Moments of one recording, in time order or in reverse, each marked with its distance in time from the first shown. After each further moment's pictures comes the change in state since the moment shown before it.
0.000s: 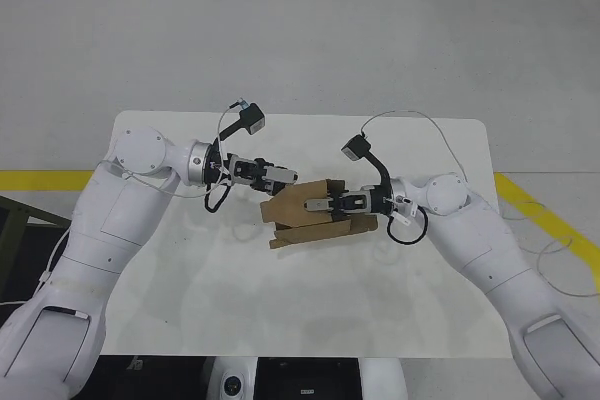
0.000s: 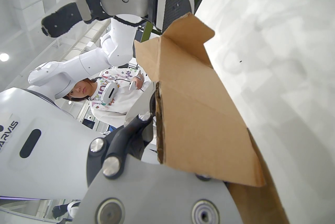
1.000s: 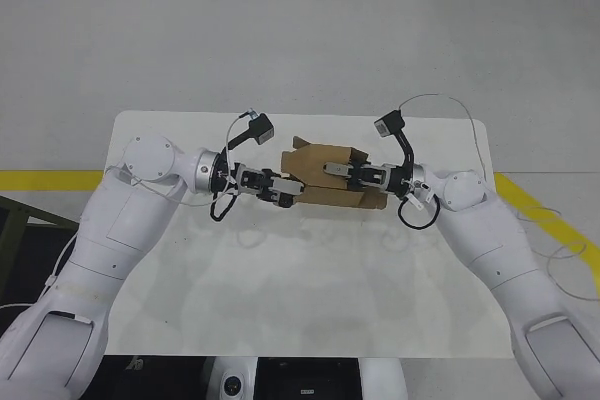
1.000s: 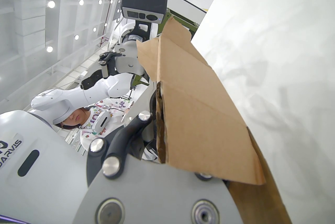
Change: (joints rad) left arm 0.029 -0.004 0.019 -0.042 -0.020 0.015 -0.003; right arm -0.013 -0.002 0.117 0.065 -0.043 -0.067 -0.158
